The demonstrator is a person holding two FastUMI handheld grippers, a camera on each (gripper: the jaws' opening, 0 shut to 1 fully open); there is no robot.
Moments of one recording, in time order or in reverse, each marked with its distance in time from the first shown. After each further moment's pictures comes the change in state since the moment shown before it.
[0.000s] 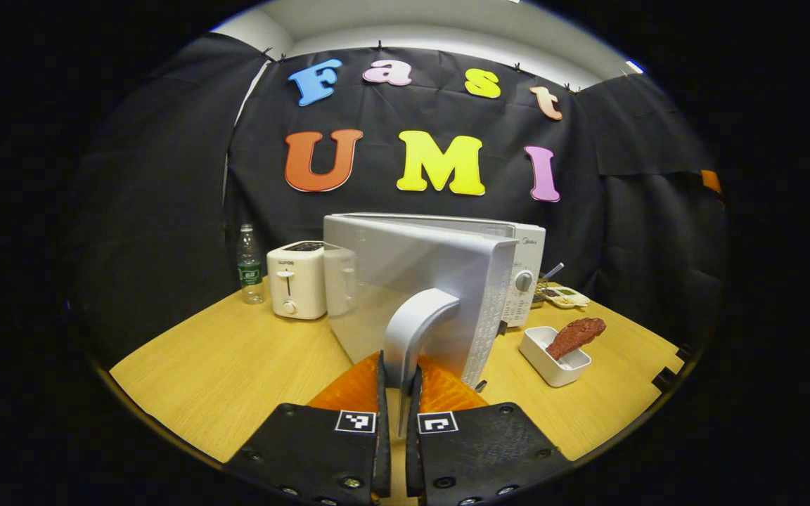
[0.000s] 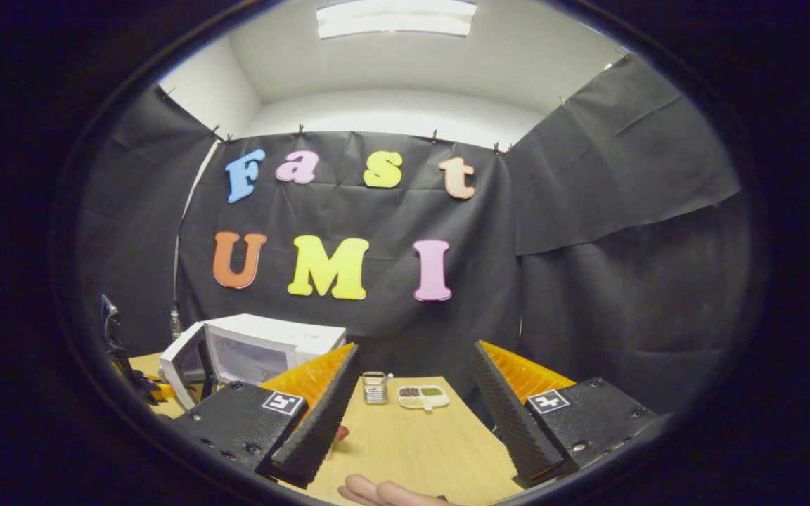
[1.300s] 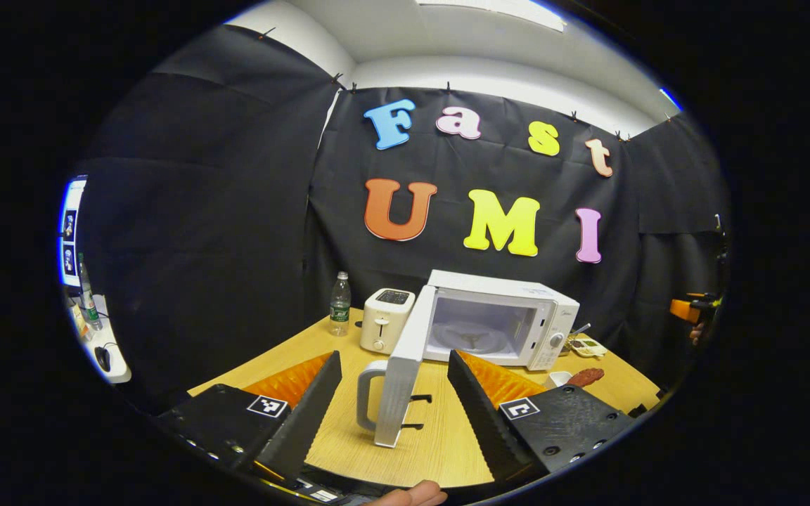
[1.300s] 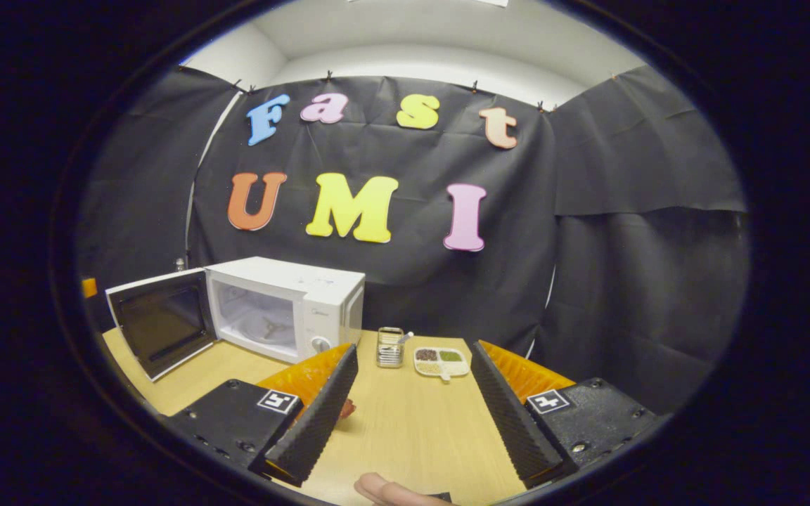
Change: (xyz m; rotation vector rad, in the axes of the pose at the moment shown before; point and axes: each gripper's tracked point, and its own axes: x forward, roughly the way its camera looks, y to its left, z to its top) left arm -0.133 0.084 0.125 -0.106 -0.142 0.157; right arm 0.079 0.035 -0.089 -0.073 0.298 0.118
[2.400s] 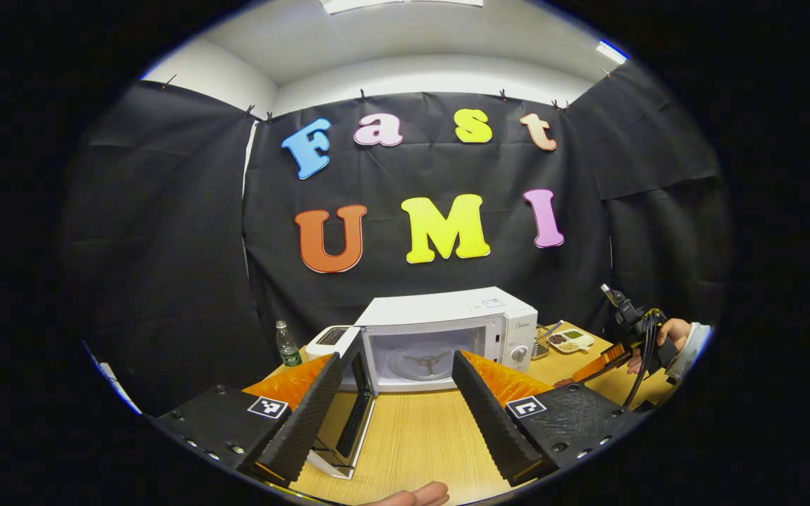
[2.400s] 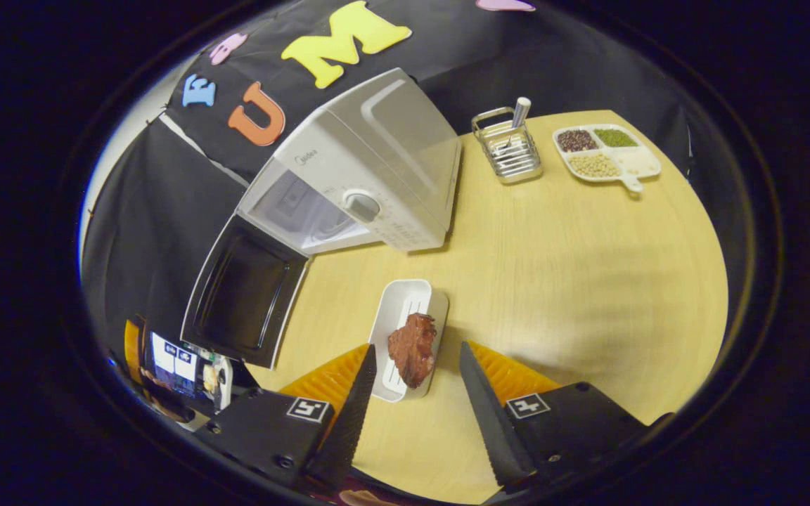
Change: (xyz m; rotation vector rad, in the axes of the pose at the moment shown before) left arm 0.055 -0.132 0.033 0.211 -0.013 -0.101; right arm 0.133 0.095 -0.169 0.488 0.855 0.653
